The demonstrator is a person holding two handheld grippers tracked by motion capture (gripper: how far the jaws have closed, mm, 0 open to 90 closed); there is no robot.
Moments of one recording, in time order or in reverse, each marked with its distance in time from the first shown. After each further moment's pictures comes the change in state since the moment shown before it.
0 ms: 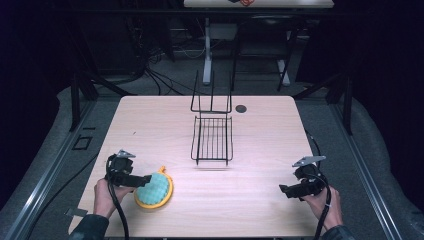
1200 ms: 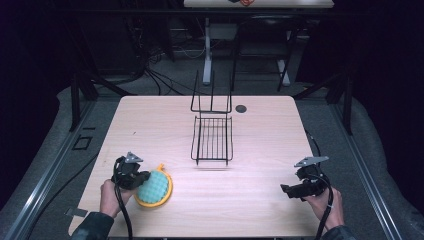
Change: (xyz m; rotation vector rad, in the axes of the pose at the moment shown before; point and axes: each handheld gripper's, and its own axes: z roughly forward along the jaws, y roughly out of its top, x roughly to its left) left arm -0.016 -0.004 -0.001 -0.048 0.016 0.096; right arm -0.001 -0.002 -0.006 -0.023 -0.008 0.008
